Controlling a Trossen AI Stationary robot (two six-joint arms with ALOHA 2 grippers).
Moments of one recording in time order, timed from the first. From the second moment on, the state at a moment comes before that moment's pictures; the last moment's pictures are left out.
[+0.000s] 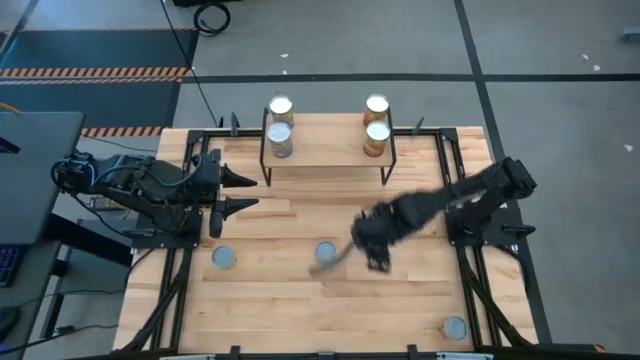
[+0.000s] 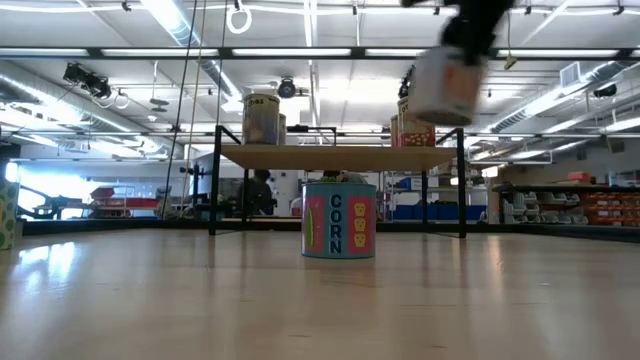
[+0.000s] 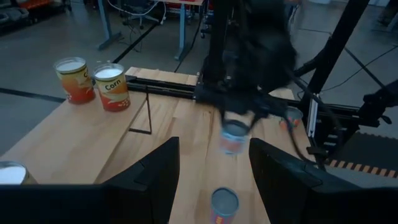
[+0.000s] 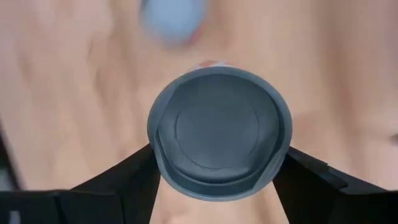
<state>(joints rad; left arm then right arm) -0.33 0.97 1.34 -0.68 -0.45 -0.24 0.28 1.64 1.47 -1.18 0.07 0.52</state>
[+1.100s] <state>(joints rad) -0.25 0.97 1.34 -0.63 -0.45 -0.28 -0.34 1.98 2.20 -1.49 0.20 0.05</state>
